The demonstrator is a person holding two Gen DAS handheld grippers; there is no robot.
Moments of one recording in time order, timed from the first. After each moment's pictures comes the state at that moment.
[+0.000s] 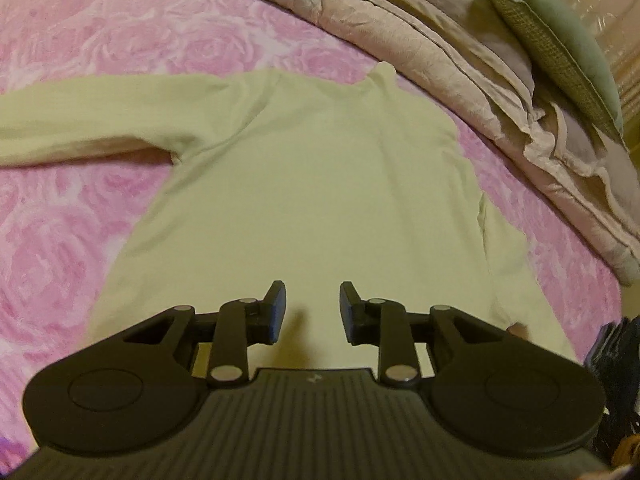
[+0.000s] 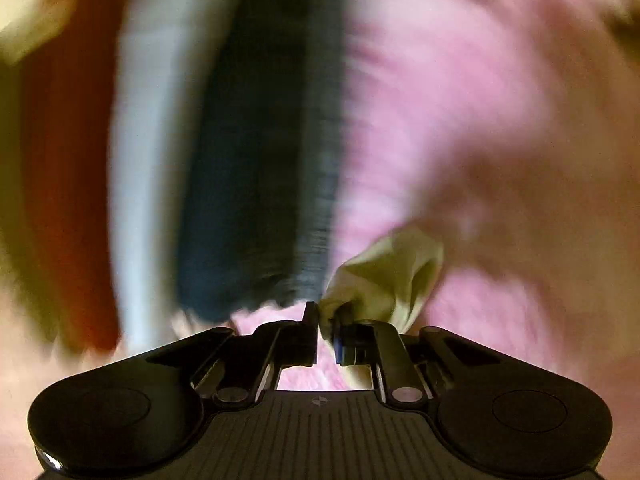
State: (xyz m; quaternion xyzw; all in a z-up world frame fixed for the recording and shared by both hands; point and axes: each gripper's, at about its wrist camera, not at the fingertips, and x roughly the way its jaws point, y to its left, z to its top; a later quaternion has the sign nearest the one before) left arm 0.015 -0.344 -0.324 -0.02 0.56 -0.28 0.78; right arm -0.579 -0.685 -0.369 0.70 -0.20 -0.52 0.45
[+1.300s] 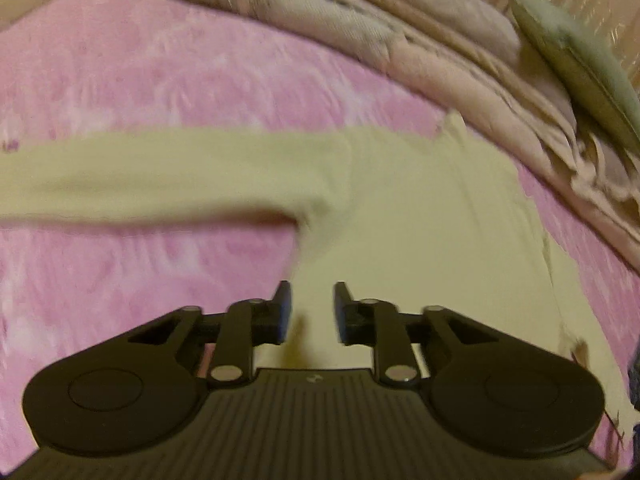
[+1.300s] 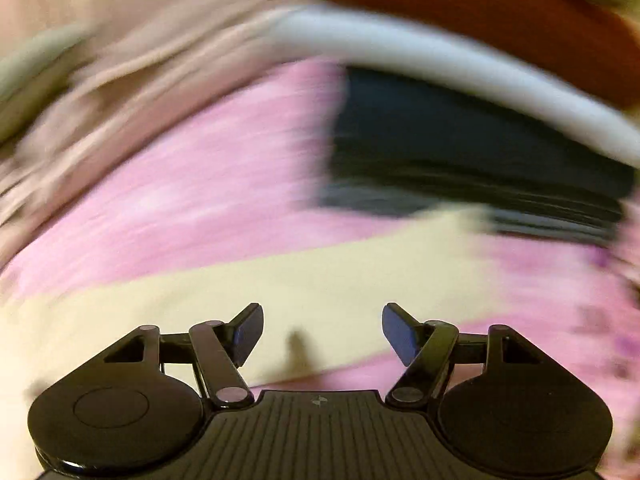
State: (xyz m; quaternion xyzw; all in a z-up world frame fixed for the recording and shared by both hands) left arm 0.083 -0.261 -0.335 0.01 0.50 -0.26 0.83; right arm -0.445 -0.682 -0.335 0.36 0.30 -0.49 0.73
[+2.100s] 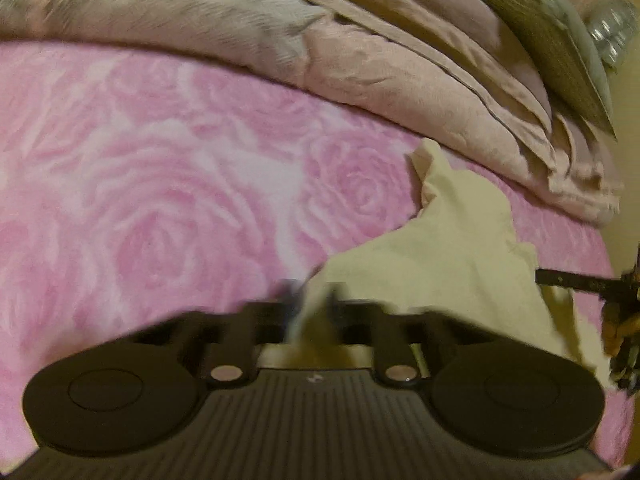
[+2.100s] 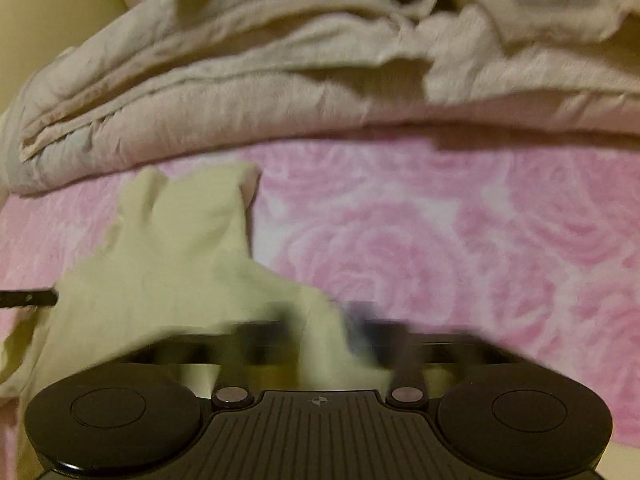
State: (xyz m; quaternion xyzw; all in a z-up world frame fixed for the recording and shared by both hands) left arm 0.258 -0.394 -0.417 0.07 0.48 -0.48 0.73; right arm -0.090 -0.724 -0.408 0.26 0.40 -0.22 0.85
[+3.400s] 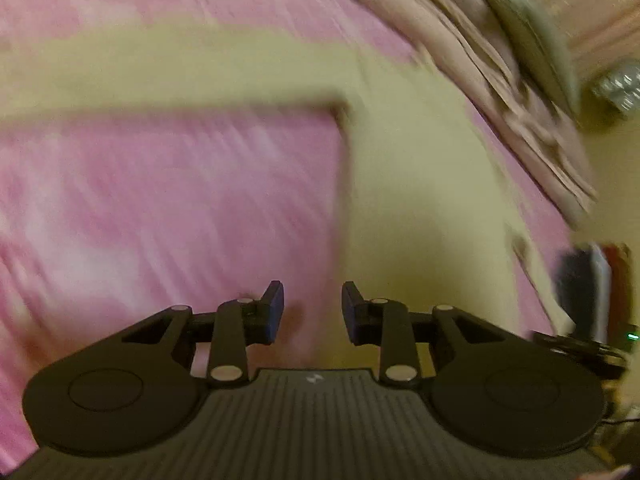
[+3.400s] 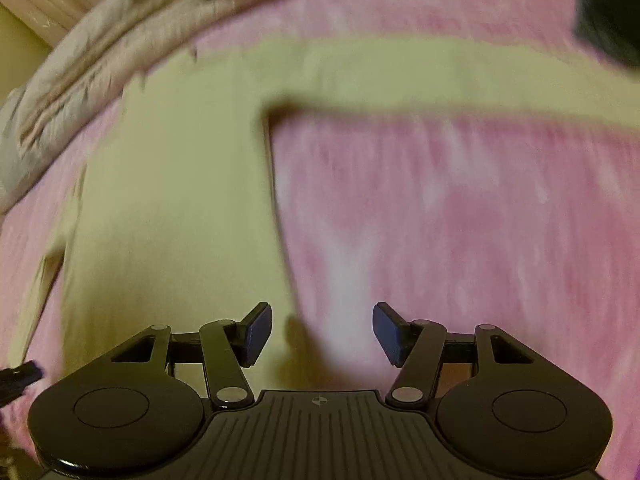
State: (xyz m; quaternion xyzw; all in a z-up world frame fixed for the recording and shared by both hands) left arm 0.073 -0.134 -0.370 -0.03 0.62 -0.40 0.68; right arm -0.355 -0.513 -0.370 0.43 0.43 -0.31 0.73
